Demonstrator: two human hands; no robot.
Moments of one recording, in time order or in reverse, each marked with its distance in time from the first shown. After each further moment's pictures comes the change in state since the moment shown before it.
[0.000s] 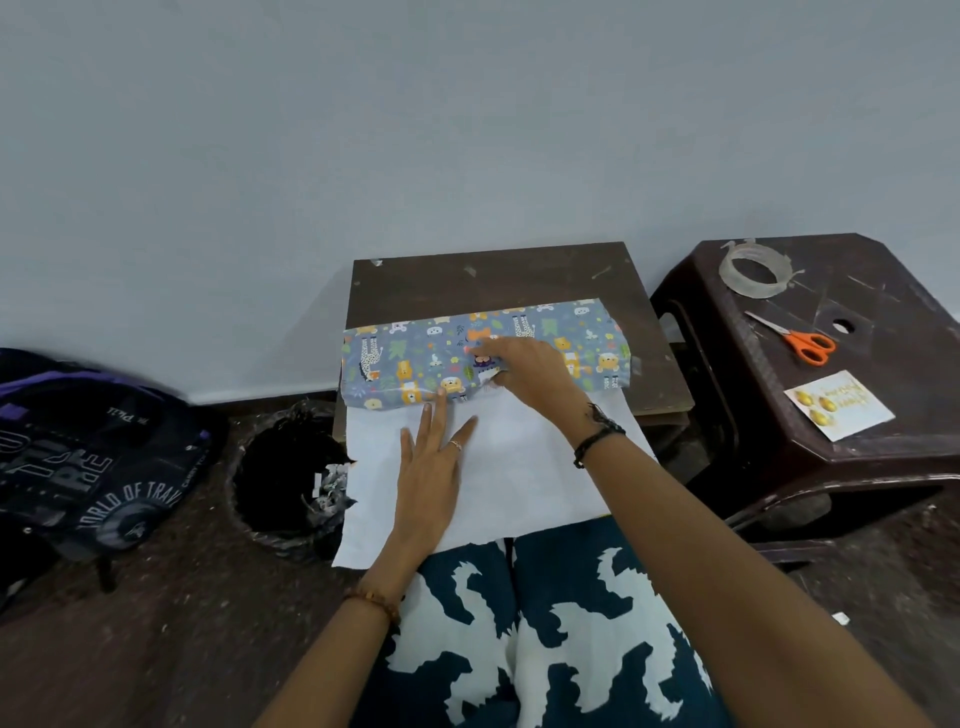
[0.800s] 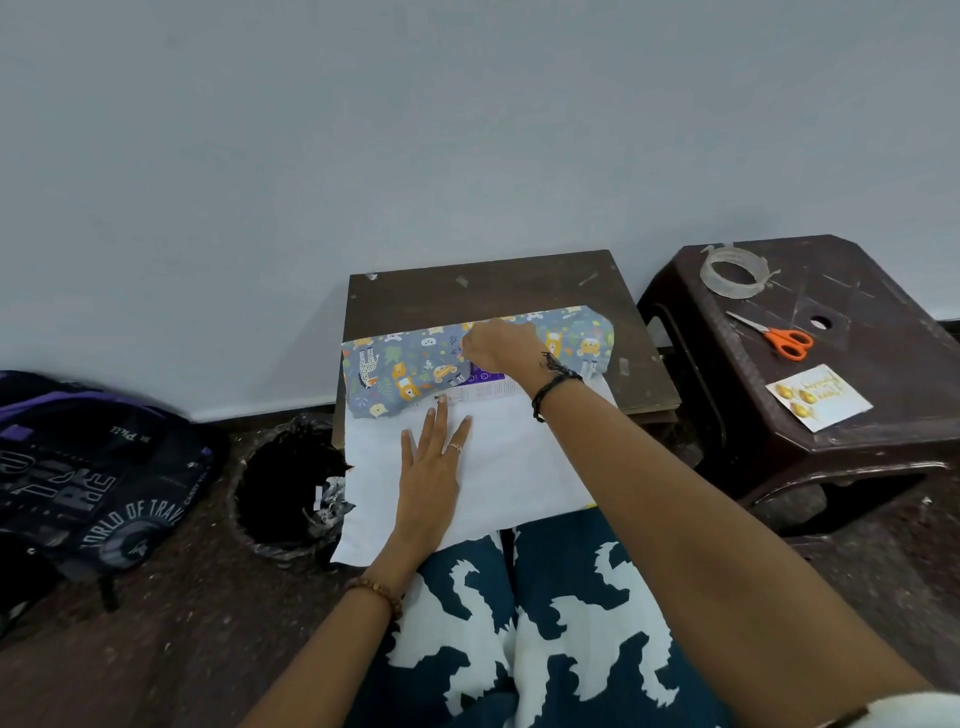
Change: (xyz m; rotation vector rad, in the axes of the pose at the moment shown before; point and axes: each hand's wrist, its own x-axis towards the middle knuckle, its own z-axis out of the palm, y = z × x) left_hand -0.001 0.006 -0.007 0.187 -0.030 0.047; right_hand 0.035 -0.038 -0.036 -0.174 -0.347 0.220
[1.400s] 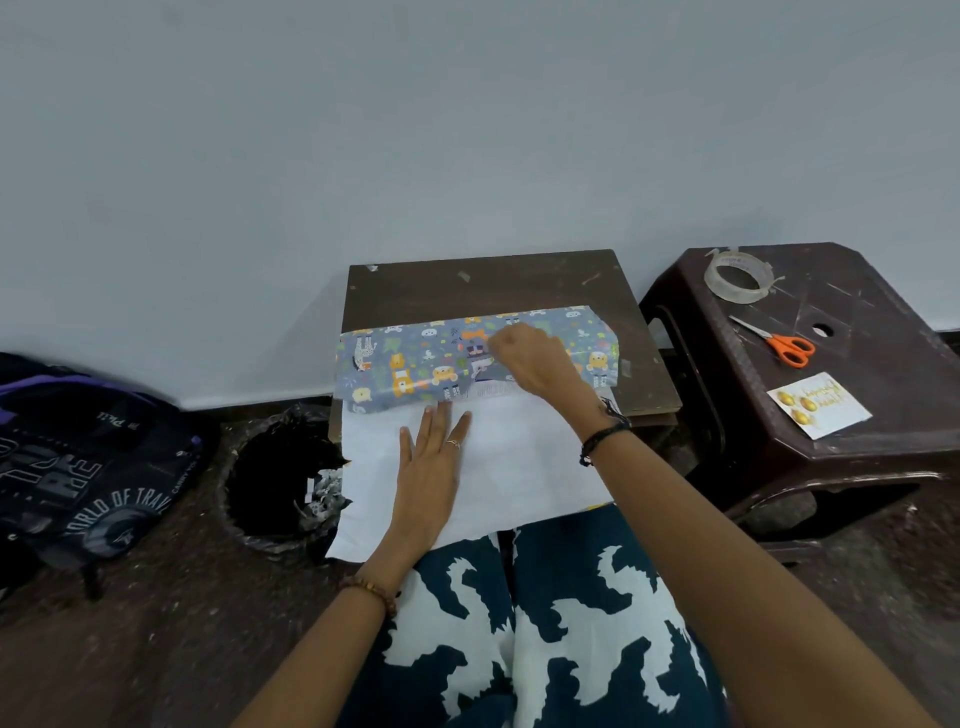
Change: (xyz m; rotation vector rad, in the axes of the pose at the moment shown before) left_hand 0.001 0.003 0.001 -0.032 -0.044 -0.001; right_hand -0.027 0.031 0.025 0.370 0.241 0.007
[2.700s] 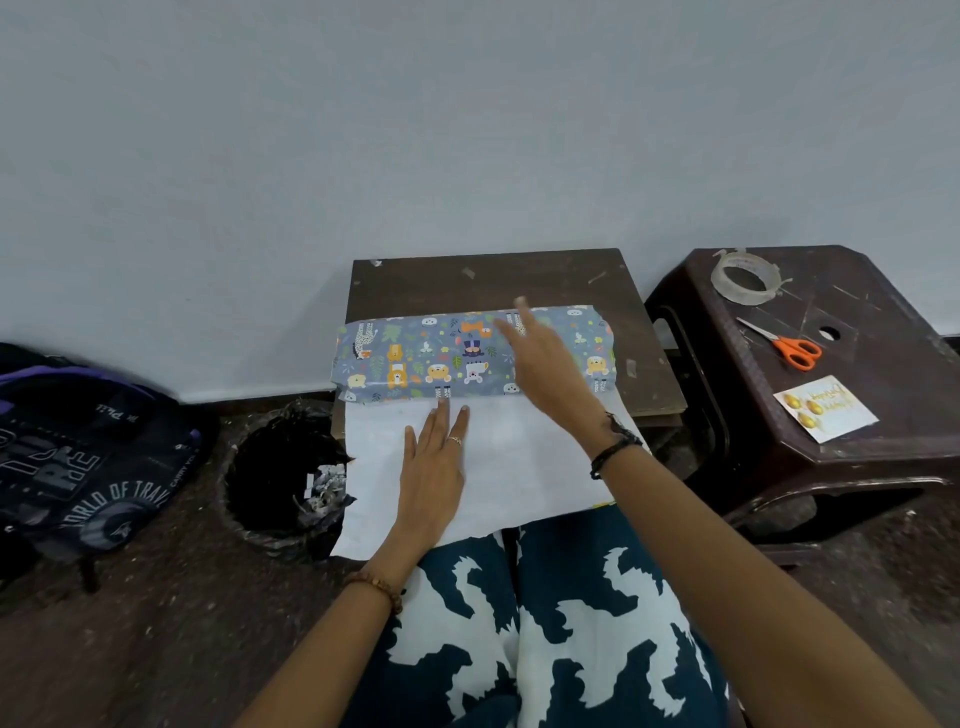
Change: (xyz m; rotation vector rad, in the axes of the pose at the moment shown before) left_hand 0.000 0.002 -0.002 -0.118 -0.012 -0.078; right_hand -0.006 0.014 0.018 -0.255 0.199 -0.243
